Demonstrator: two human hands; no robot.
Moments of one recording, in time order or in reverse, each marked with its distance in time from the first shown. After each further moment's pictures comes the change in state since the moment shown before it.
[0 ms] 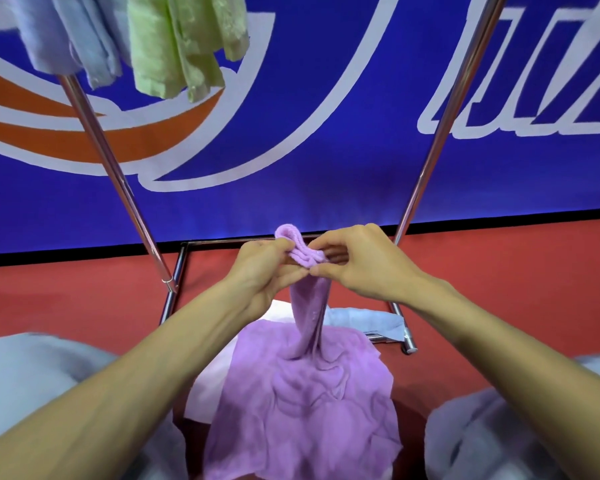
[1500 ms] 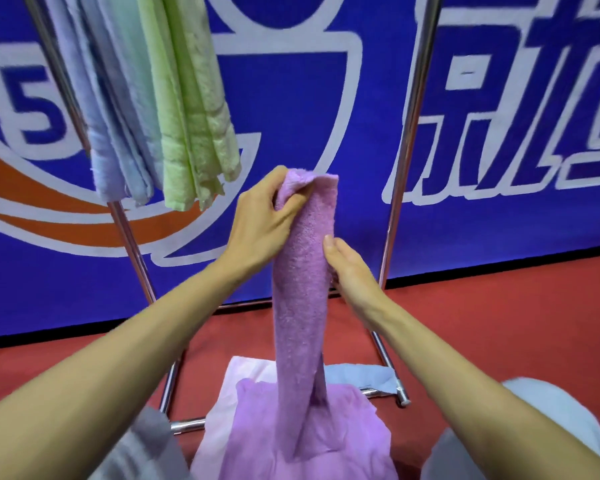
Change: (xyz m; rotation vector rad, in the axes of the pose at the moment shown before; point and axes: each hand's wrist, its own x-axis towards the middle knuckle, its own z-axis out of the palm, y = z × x) left_hand -0.051 0.118 0.064 0.846 0.027 1.242; right_hand -0.004 -0.041 -0.046 0.725 0.337 0.096
